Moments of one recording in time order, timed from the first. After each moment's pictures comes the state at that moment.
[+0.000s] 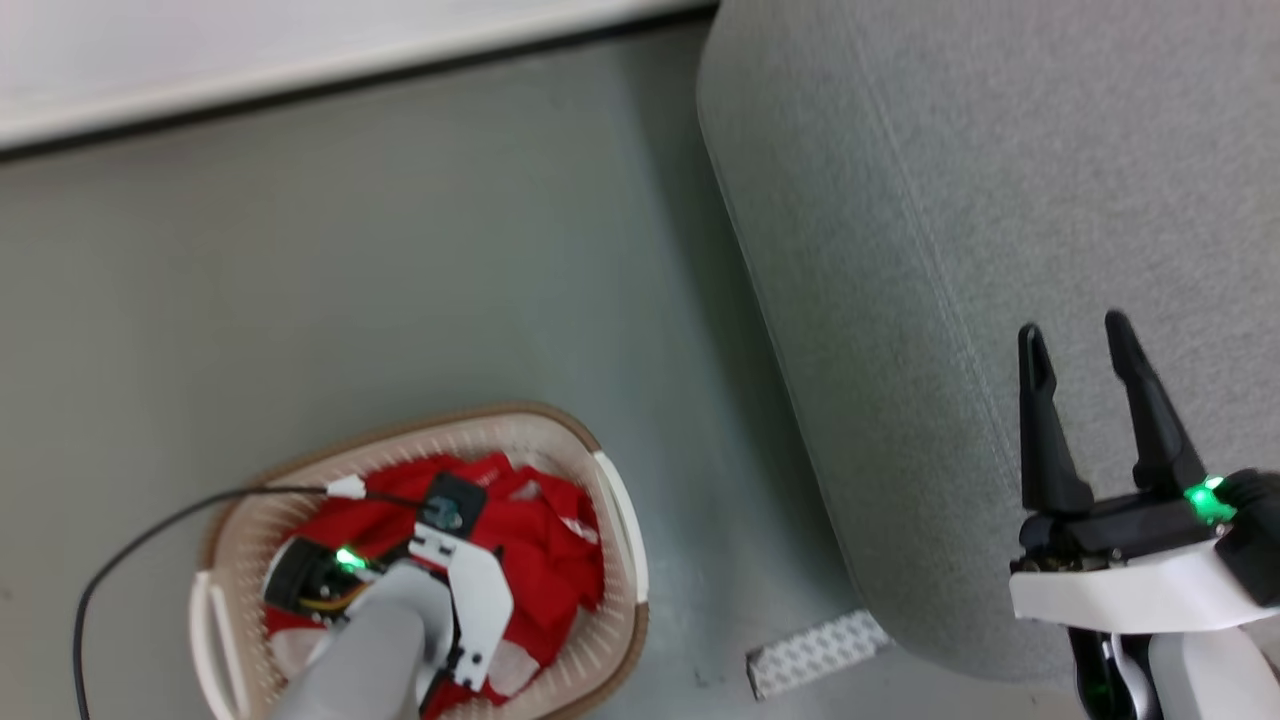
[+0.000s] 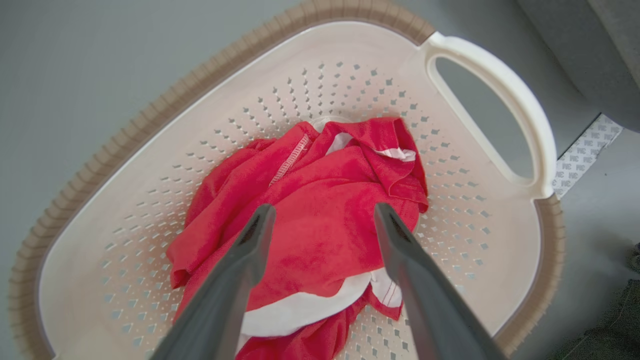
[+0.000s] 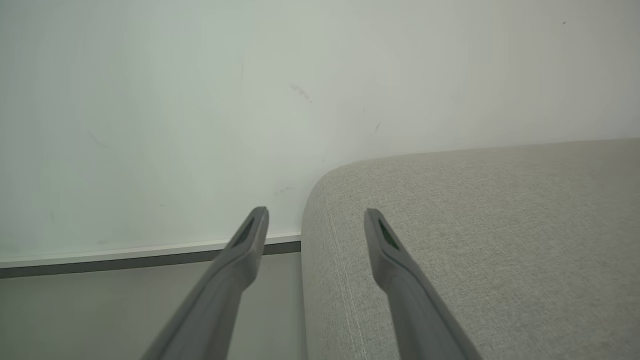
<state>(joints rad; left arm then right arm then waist) -0.67 0.07 -0.37 1.12 0.04 -0.04 0.01 -0.26 -0.06 0.10 0.02 0.32 0.13 -0.26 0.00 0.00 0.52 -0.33</state>
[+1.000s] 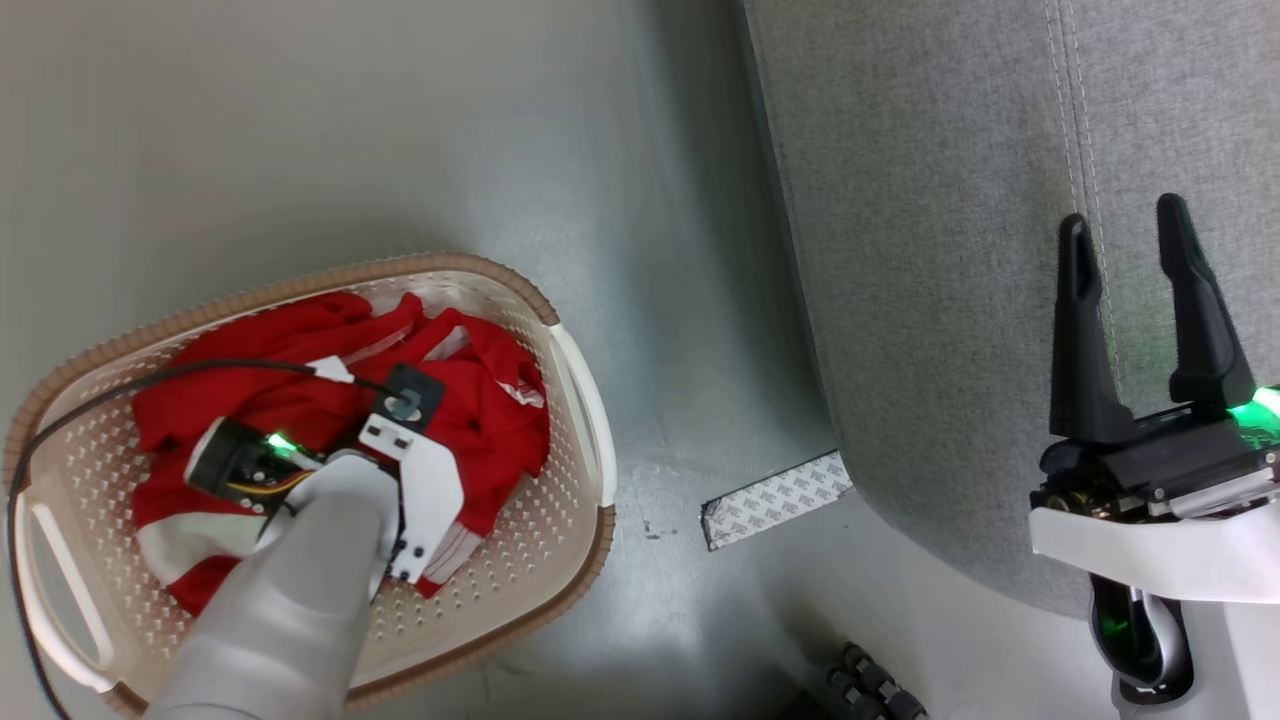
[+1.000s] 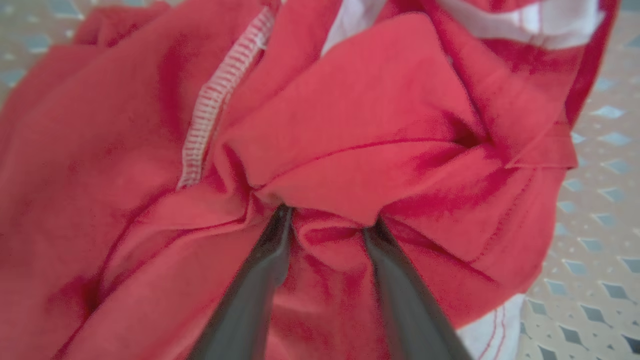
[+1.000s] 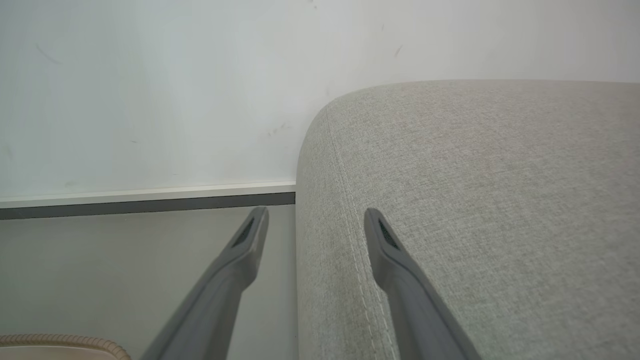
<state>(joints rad) -0.90 0.14 -0.47 1.26 0.11 0.04 0.06 -0.36 -0.06 0.12 -0.12 0.35 0.13 -0.26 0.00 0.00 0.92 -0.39</state>
